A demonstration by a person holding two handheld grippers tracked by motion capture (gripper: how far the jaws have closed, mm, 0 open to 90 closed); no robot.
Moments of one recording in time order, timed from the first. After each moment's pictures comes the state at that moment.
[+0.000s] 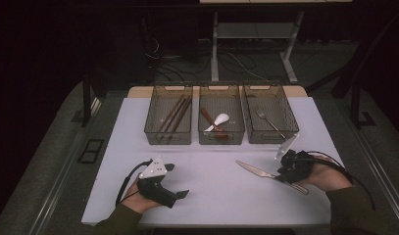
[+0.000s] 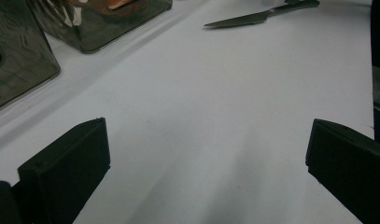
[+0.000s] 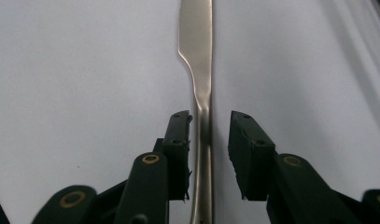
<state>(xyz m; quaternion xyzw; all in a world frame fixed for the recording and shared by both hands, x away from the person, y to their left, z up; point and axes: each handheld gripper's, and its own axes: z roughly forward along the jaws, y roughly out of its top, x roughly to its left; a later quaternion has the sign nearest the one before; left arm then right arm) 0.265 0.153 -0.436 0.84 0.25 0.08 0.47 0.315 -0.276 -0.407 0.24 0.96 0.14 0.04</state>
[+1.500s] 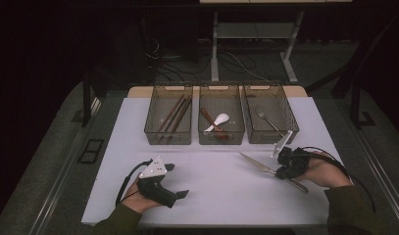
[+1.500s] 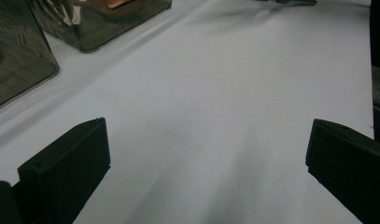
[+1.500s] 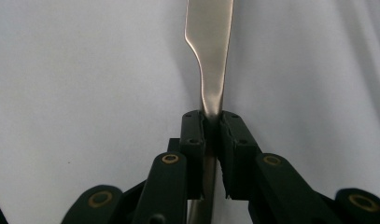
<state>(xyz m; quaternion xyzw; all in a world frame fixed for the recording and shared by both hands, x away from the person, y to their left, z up) 0.266 0.153 -0.437 0.84 0.25 0.08 0.47 0.328 -0.274 -0.408 0.22 0.97 0.12 0.03</state>
